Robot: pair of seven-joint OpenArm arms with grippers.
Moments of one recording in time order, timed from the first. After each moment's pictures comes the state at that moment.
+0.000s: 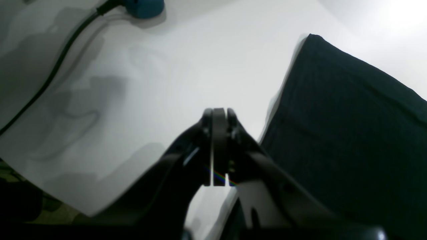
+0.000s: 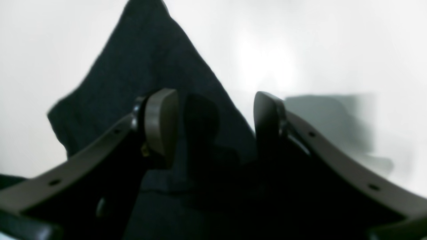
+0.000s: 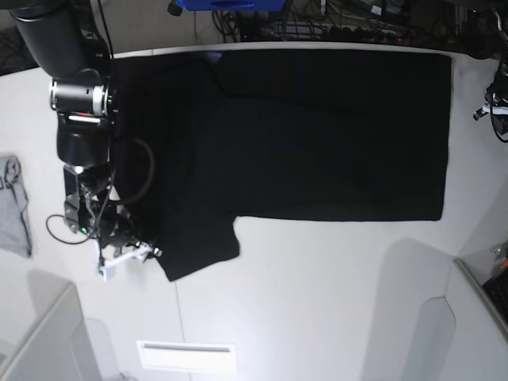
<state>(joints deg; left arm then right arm) 29.9 -20.8 -49.2 102.3 -39.9 -7.9 43.0 32.4 10.6 5.3 36.9 29.2 8.5 -38.0</state>
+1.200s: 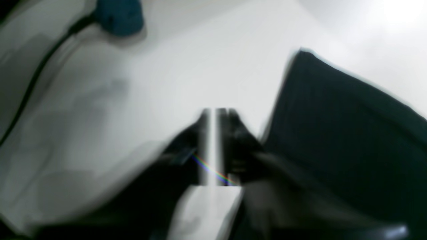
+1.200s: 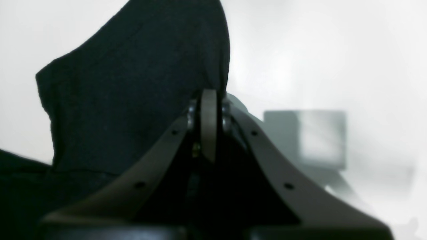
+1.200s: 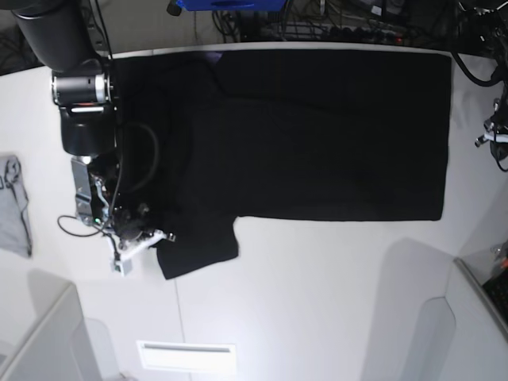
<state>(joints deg) 19.4 -26.9 -42.7 92.6 -39.7 -7.8 43.0 28.9 11.0 -3.6 39.7 29.8 10.6 -34.4</state>
